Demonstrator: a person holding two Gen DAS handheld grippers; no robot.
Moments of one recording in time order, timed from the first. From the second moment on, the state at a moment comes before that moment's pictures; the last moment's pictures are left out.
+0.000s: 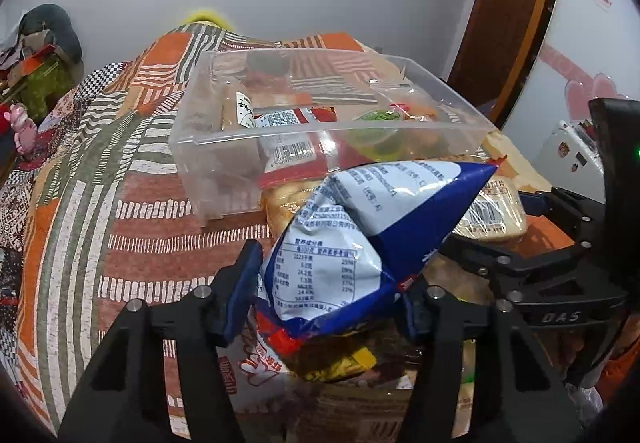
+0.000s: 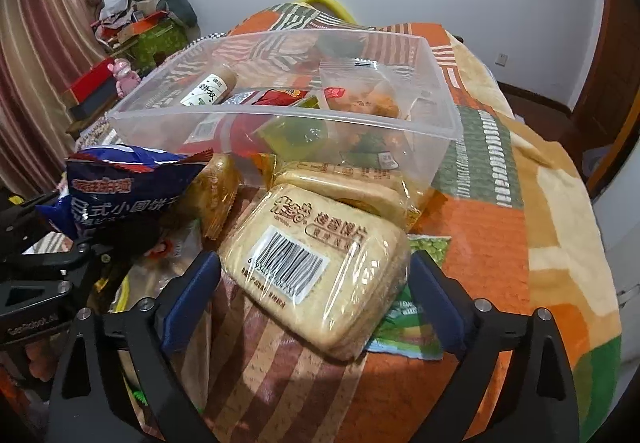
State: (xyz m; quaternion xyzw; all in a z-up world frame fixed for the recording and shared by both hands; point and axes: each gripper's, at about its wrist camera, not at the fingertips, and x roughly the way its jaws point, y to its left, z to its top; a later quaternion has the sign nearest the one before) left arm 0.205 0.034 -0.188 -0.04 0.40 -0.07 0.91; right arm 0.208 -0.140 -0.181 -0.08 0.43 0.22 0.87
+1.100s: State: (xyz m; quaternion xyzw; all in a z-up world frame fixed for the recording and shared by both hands) left arm 0.194 0.047 -0.086 -0.04 0.29 -0.05 0.95; right arm 0.206 -0.161 -0.092 -0.05 0.33 0.23 0.91
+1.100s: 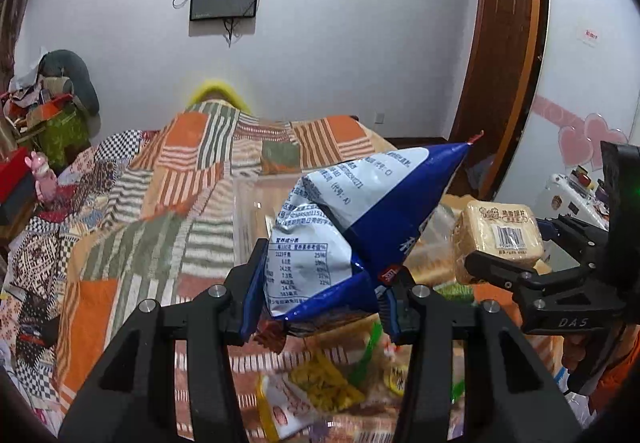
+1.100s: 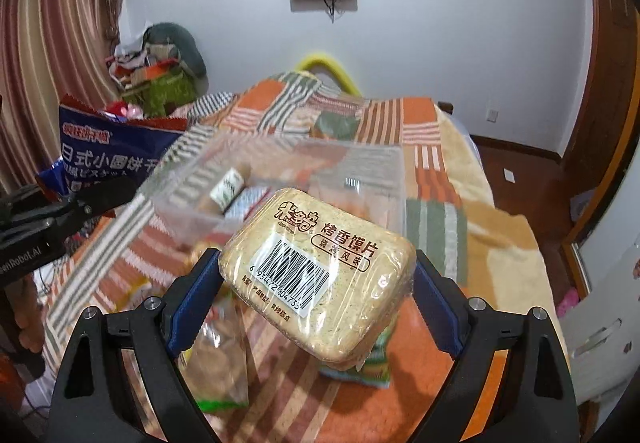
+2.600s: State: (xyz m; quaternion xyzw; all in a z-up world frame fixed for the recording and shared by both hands) left arm 0.312 0.057 -0.111 -0.03 0.34 -0.02 0.94; right arm 0.289 -0.110 -0.099 -0.07 0.35 0.26 0.90
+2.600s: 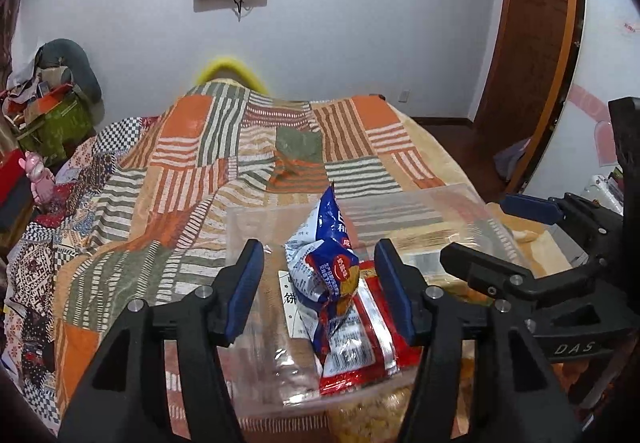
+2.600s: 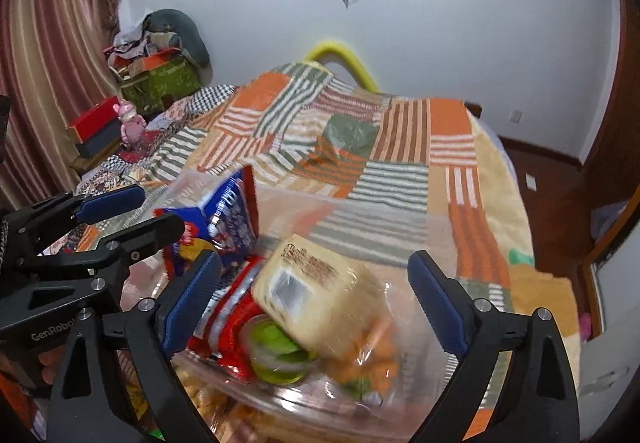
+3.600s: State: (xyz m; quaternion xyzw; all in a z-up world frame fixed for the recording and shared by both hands) left arm 0.182 0.049 -0.182 -0.03 0.46 -0.04 0.89; right arm 0.189 -0.202 -0.143 -0.06 0.40 0.22 0.89
